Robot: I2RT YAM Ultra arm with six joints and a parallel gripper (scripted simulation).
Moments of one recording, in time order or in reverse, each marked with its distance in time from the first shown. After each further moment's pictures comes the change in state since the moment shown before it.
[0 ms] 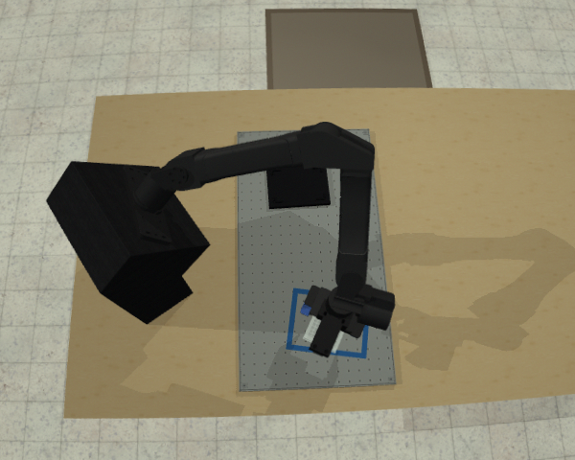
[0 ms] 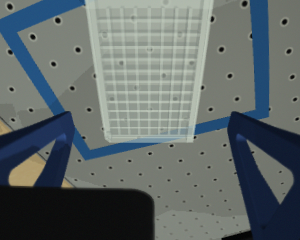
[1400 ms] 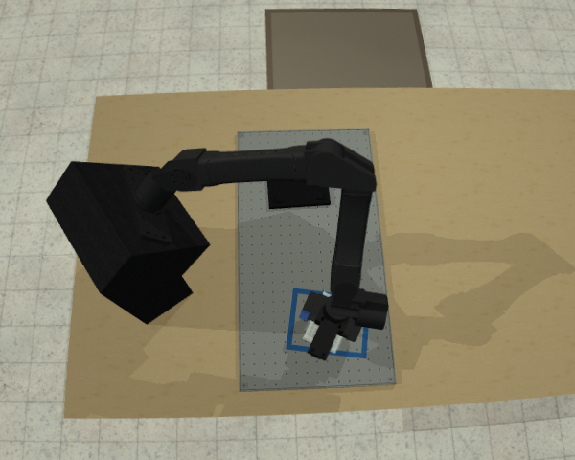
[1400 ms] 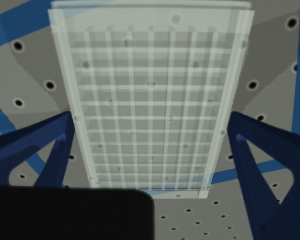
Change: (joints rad) arm 0.099 0.144 0.065 0.168 0.050 0.122
